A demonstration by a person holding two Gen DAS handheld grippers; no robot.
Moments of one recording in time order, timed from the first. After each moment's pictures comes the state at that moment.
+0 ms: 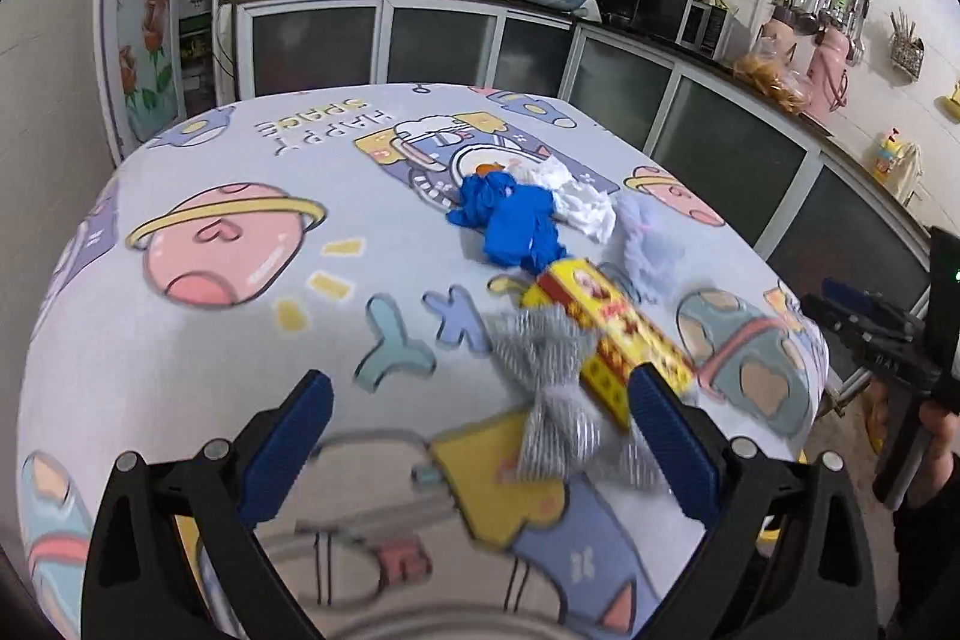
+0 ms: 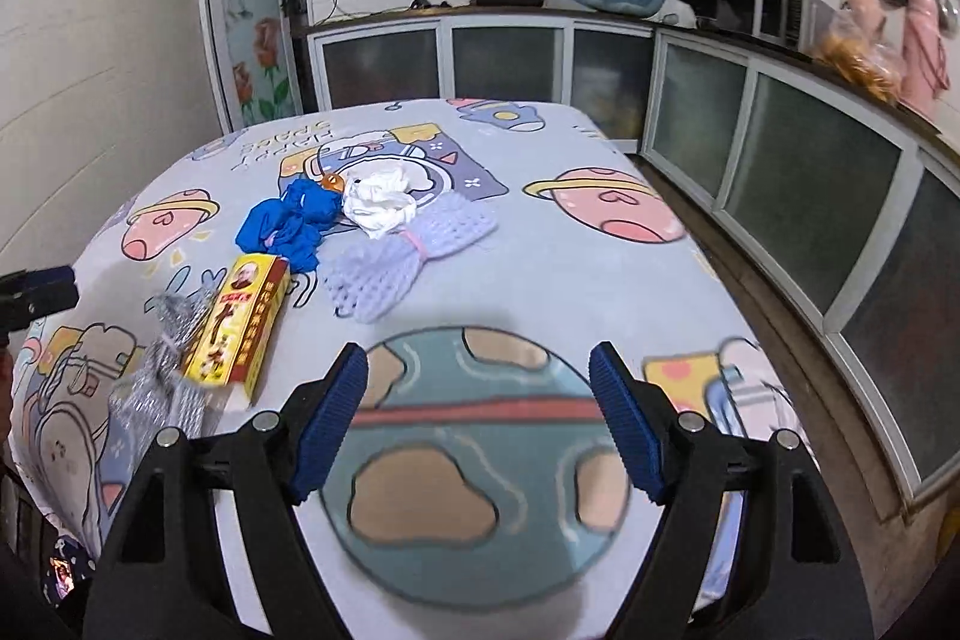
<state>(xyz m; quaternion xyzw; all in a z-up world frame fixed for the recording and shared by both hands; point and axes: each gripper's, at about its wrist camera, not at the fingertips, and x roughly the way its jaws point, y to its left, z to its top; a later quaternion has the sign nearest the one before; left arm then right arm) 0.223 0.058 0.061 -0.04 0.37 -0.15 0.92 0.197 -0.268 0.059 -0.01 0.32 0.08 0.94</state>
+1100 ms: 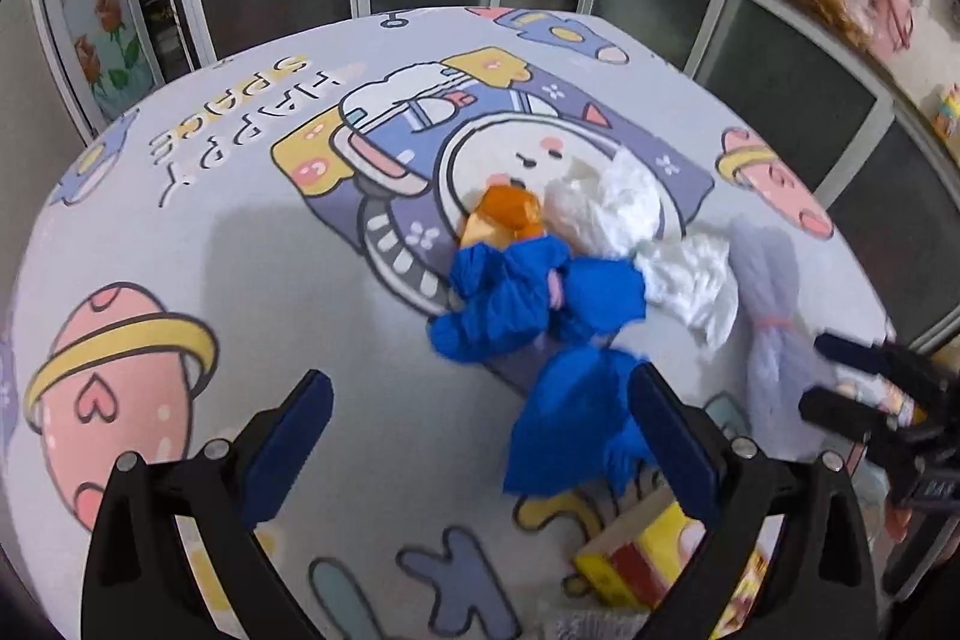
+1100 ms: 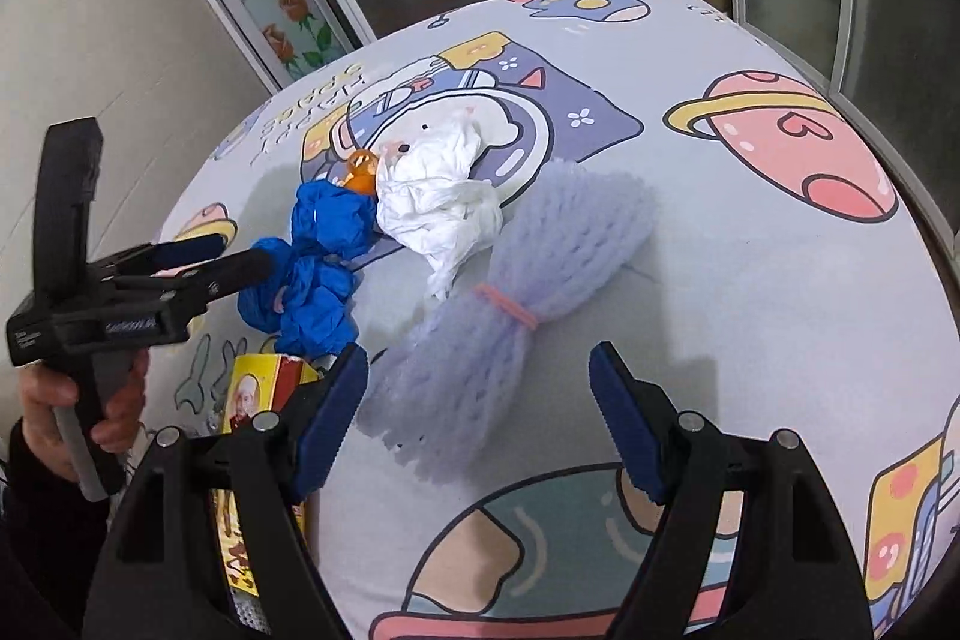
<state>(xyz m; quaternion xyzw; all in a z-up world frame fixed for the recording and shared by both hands) 0.413 -0.010 0.023 0.04 0.47 -0.12 0.87 0.343 -0.228 0.019 0.10 0.45 0.18 0.87</state>
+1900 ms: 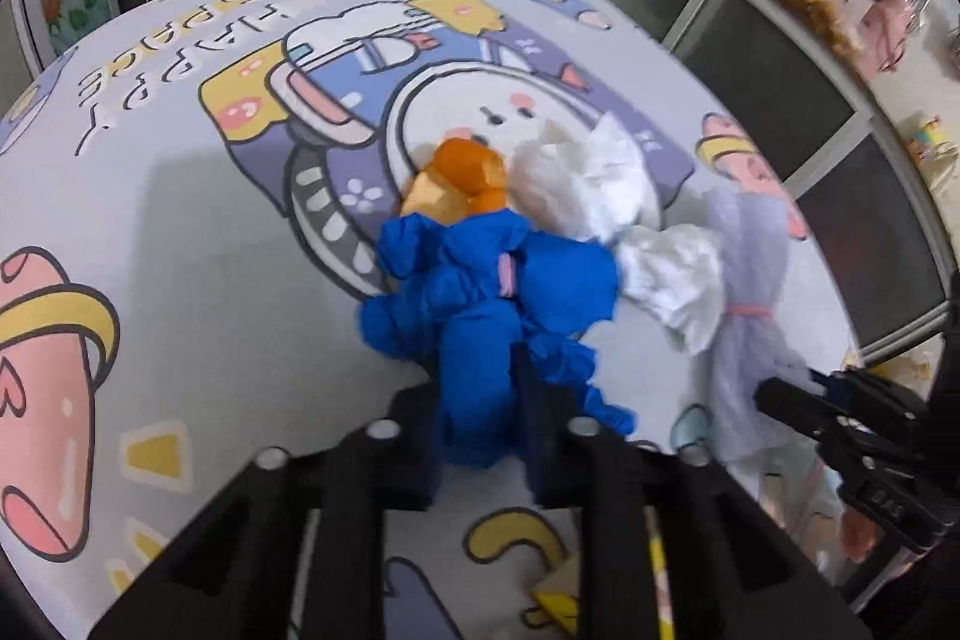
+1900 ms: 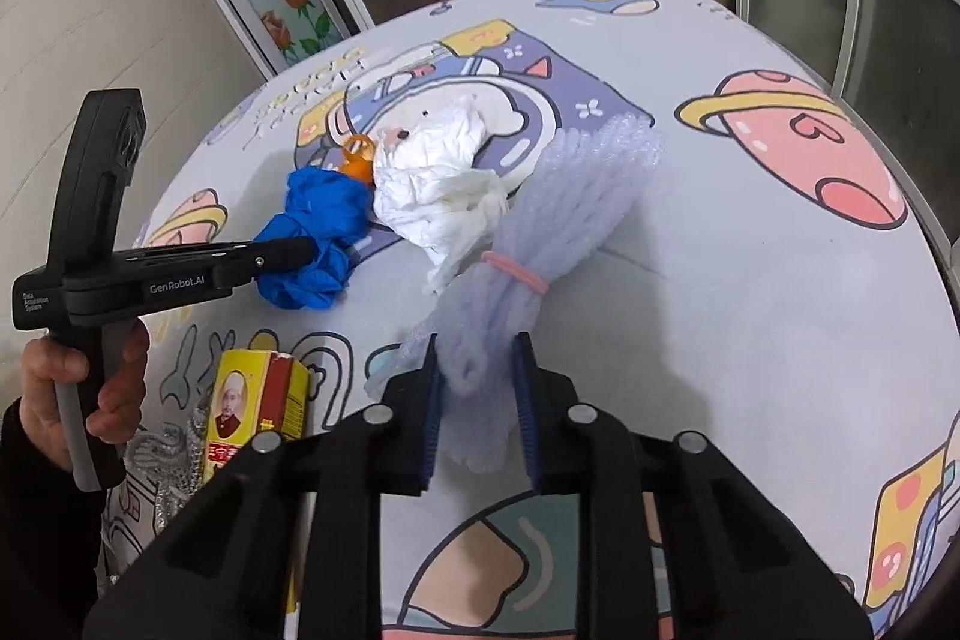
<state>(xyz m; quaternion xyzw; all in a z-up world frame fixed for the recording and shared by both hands) 0.439 -0.012 -0.003 -0.03 0.51 -0.18 0.84 0.345 -0.222 0.015 0.08 0.45 0.18 0.87</state>
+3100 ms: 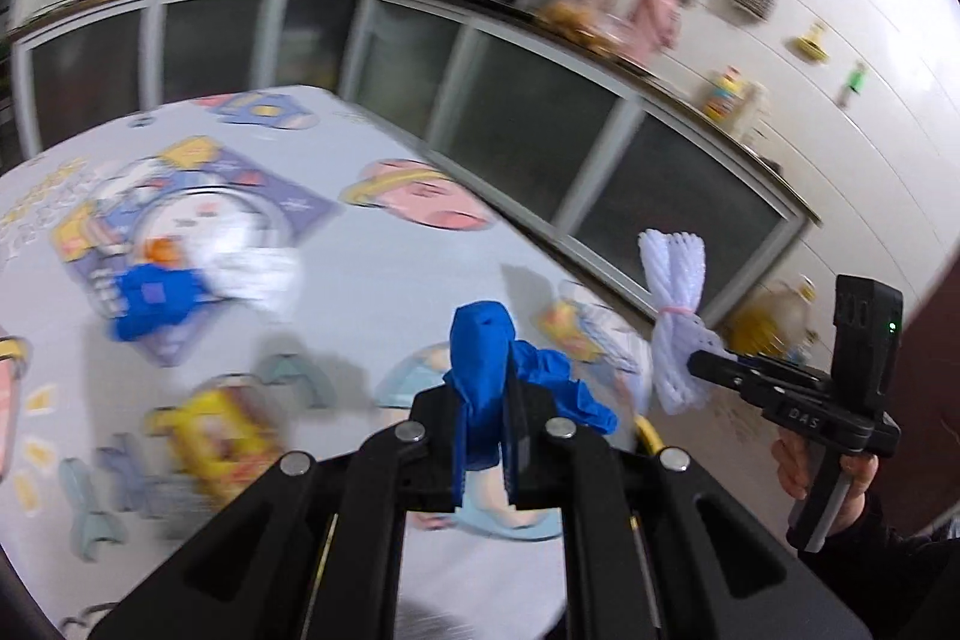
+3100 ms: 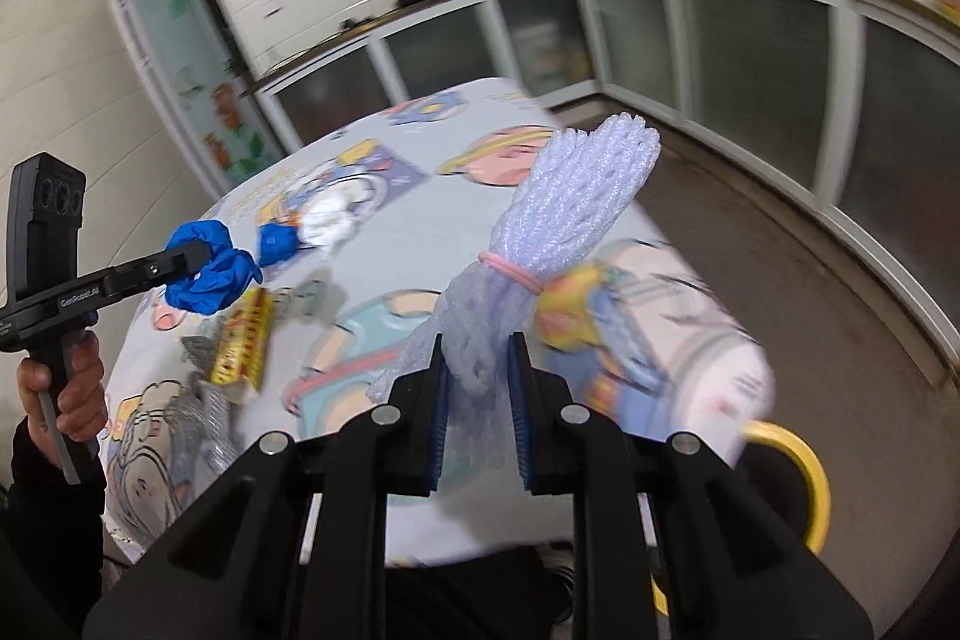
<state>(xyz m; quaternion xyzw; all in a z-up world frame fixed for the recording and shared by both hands) 0.263 -0.129 0.097 -0.02 0.38 -0.39 0.84 0.129 -0.401 0.073 0.15 0.34 0.05 0.93</state>
